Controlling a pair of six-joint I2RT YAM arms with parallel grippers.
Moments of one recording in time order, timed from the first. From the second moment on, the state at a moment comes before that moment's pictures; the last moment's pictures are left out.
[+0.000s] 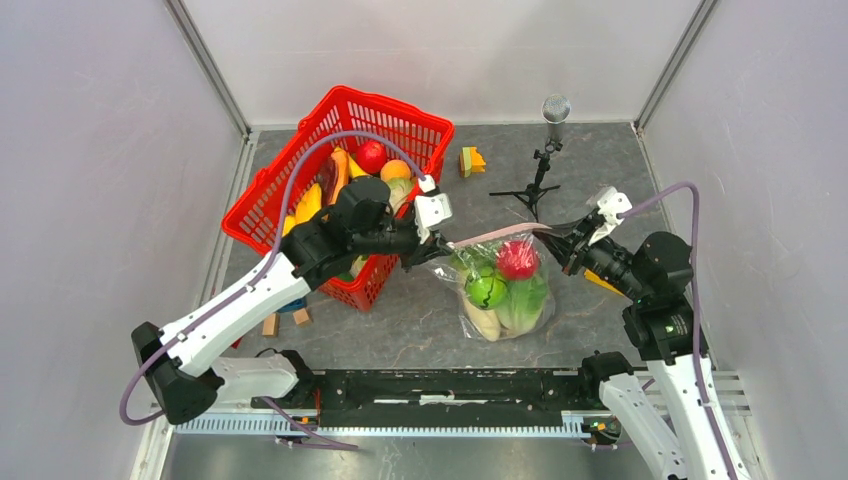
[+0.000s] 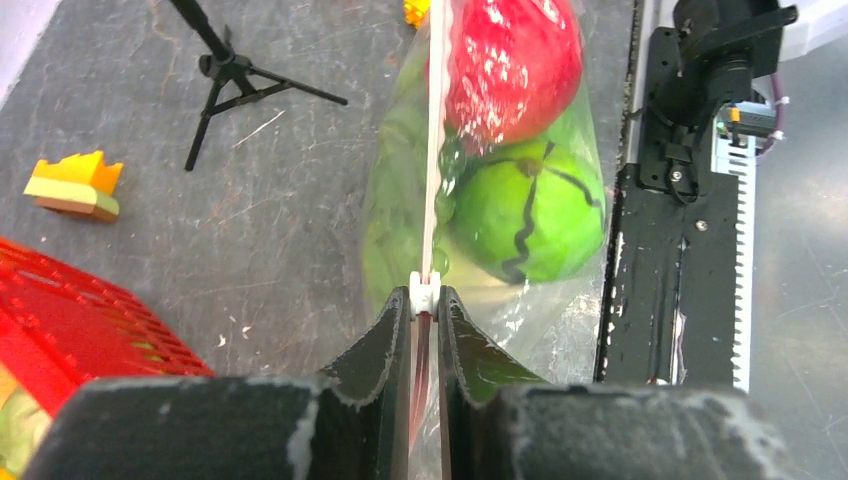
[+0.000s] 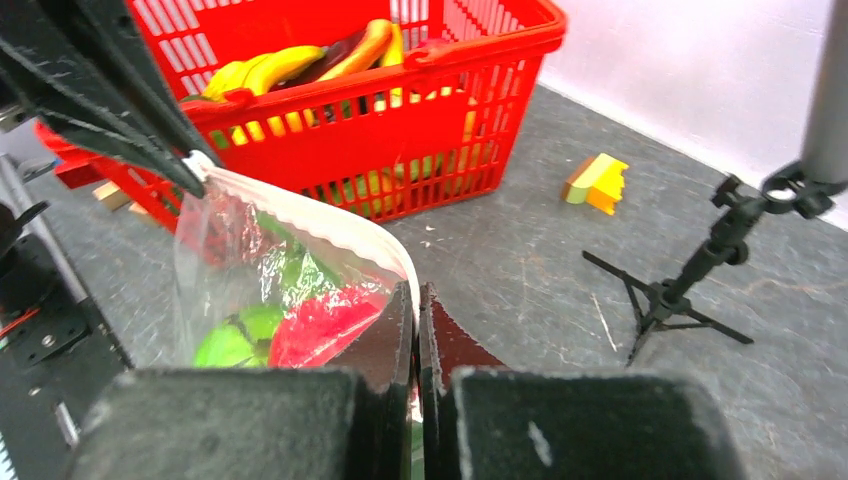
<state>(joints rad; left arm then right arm) -0.83 1.19 1.21 -0.46 0.46 0.27 0.20 0.56 0.78 -0.27 -0.61 -0.01</state>
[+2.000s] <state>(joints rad) -0.79 0.93 1.09 -0.33 -0.24 -0.22 0.60 0.57 0.73 -0.32 0.24 0.08</state>
